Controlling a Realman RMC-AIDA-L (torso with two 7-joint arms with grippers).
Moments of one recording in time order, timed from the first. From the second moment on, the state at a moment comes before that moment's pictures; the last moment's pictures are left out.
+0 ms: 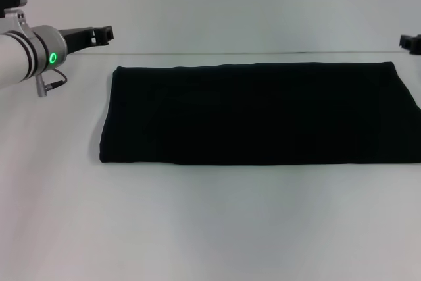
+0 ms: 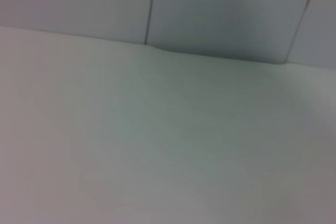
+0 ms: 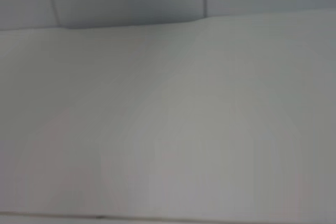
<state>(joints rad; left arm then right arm) -0.95 -2.08 0.31 0.41 2.31 0.48 -1.80 0.87 1.94 -0.35 -0.34 -2.28 -0.54 1.72</state>
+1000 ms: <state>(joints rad) -0.65 -2.06 0.32 0.69 2.33 1.42 -2.44 0.74 1.93 -0.43 -0.45 -2.15 -1.38 1.76</state>
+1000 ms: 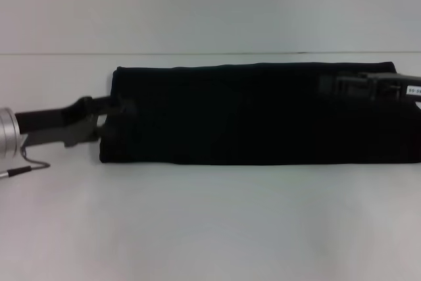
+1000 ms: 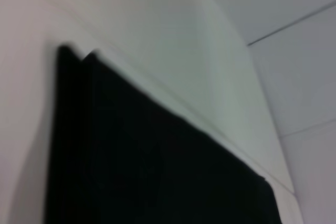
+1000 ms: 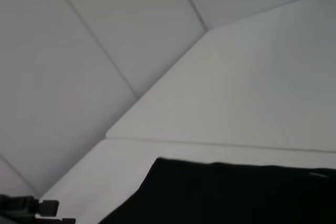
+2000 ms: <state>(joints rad) -0.67 -2.05 0.32 0.56 2.50 1.35 -2.82 0.75 1.95 -0.47 -0.52 -2.14 -1.37 1.78</state>
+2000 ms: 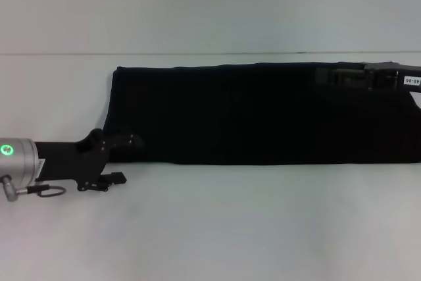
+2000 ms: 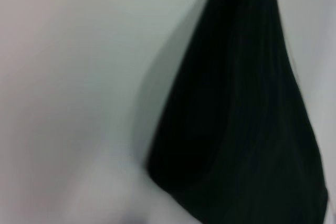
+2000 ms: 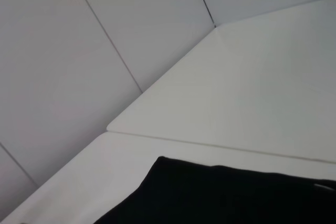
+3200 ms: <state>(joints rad) -0.71 -2.04 0.33 0.51 2.51 1.15 -2.78 0.75 1.95 -0.46 -0.53 -2.12 -1.36 1.79</state>
